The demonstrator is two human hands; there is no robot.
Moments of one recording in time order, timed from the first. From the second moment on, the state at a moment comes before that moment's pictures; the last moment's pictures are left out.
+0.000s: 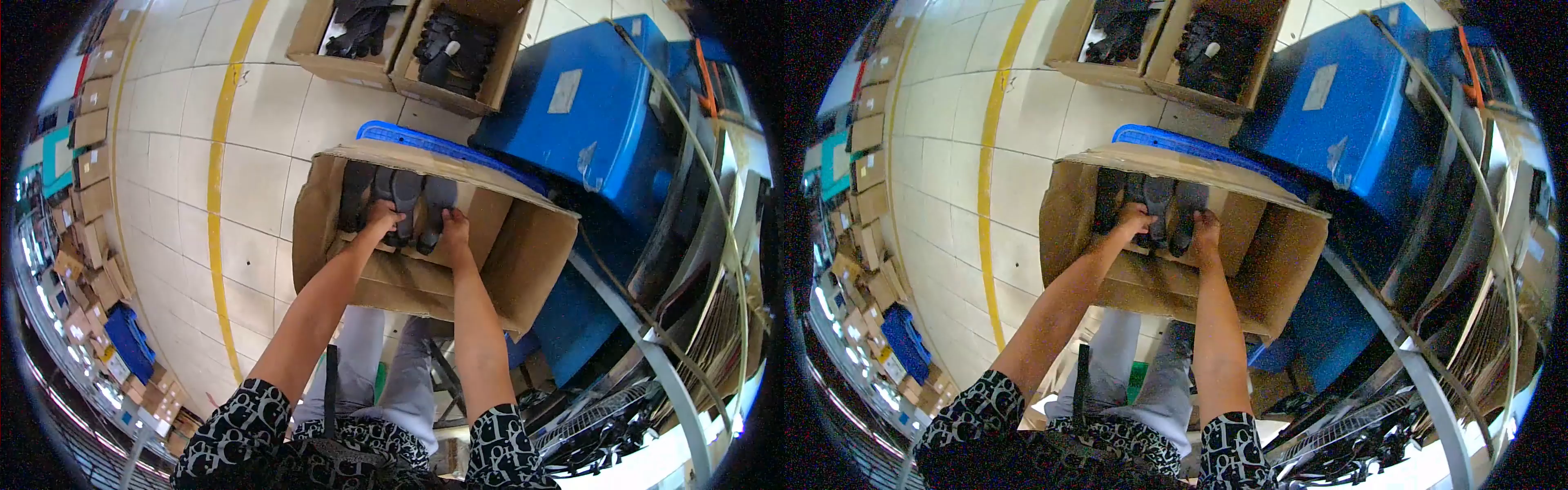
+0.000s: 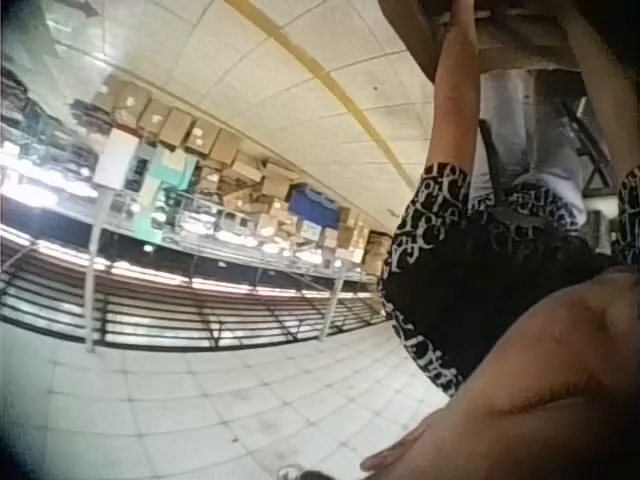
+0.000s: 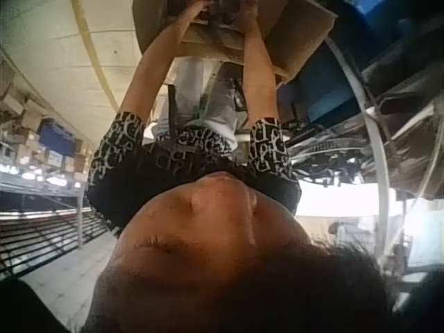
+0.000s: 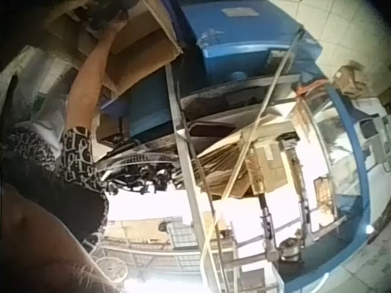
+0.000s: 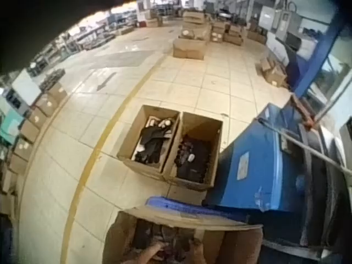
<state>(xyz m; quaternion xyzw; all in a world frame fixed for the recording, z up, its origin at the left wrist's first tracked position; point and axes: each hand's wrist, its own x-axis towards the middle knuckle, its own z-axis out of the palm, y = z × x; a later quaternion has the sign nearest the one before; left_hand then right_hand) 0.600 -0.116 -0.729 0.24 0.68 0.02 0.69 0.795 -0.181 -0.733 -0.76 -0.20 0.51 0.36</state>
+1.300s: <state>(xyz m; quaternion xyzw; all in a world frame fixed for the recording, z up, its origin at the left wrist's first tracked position) 1.027 -0.380 -0.163 0.93 0.14 0.25 0.22 1.024 -0.693 -0.216 -0.93 -0.02 -0.08 0.35</state>
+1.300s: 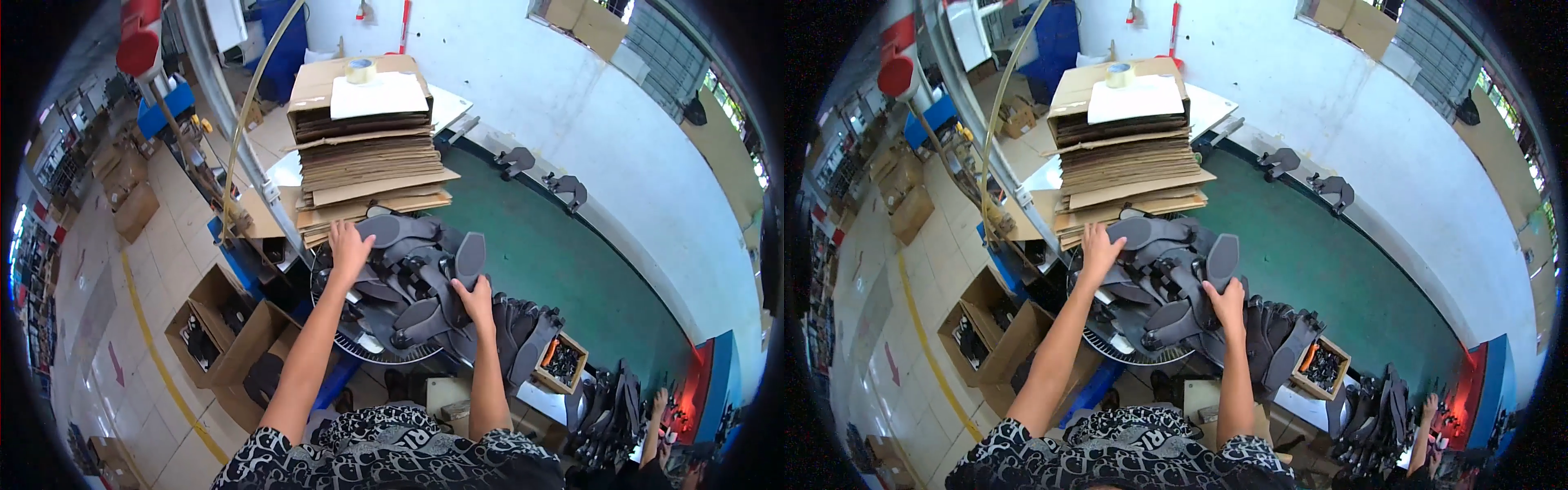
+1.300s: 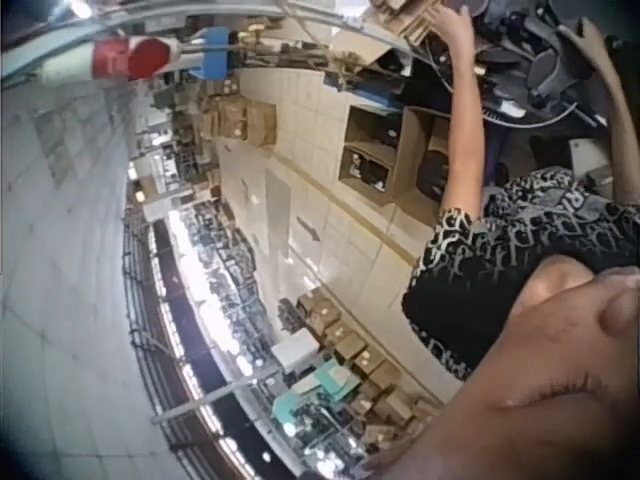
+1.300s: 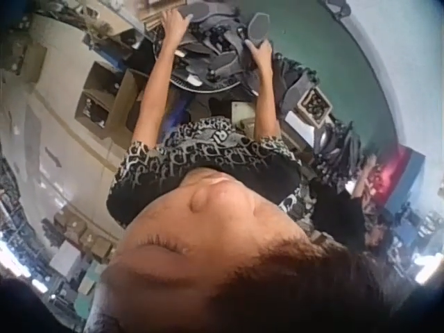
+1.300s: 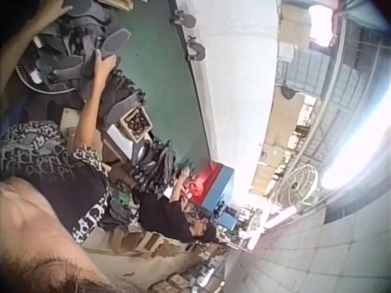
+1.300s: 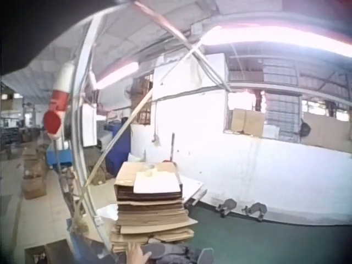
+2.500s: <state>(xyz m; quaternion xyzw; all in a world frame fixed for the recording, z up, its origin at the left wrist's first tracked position) 0.625 -0.218 -0.354 0.29 0.51 0.30 0.76 0.817 -0.290 -0.397 -0.77 -0.27 0.35 0.45</state>
